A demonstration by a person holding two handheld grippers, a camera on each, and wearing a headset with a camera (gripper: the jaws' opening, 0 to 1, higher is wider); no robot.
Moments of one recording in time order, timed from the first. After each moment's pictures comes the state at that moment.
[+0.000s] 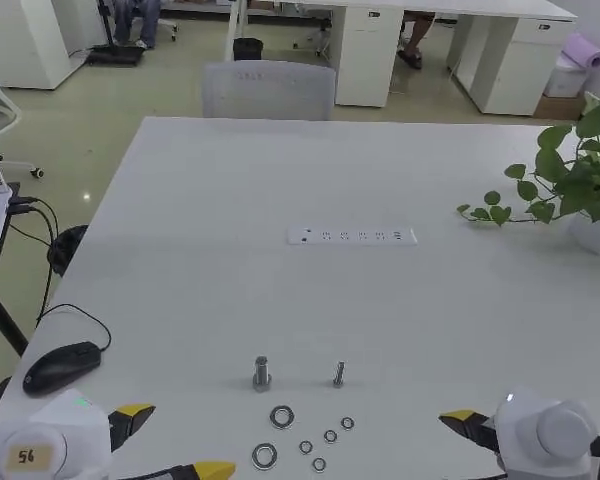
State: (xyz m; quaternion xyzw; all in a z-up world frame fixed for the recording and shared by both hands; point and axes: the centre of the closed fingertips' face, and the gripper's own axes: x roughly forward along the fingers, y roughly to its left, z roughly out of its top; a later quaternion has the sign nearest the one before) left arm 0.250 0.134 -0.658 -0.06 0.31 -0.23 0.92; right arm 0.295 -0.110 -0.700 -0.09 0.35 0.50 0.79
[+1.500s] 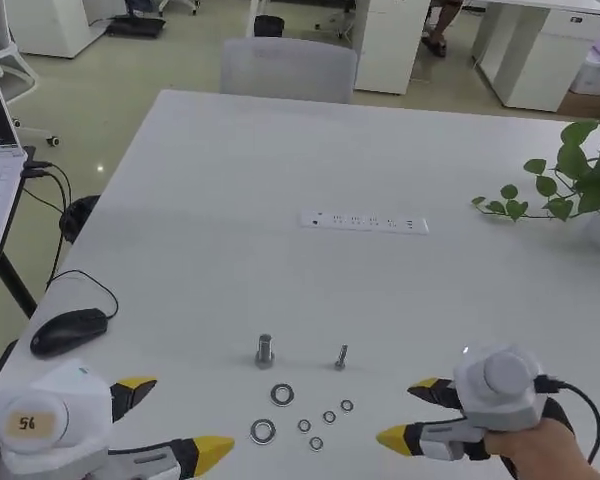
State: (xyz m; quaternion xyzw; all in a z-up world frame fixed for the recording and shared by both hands) left arm 0.243 0.133 -0.655 -0.06 0.30 -0.22 0.92; right arm 0.334 -0.087 -0.730 -0.16 0.38 0.52 0.74
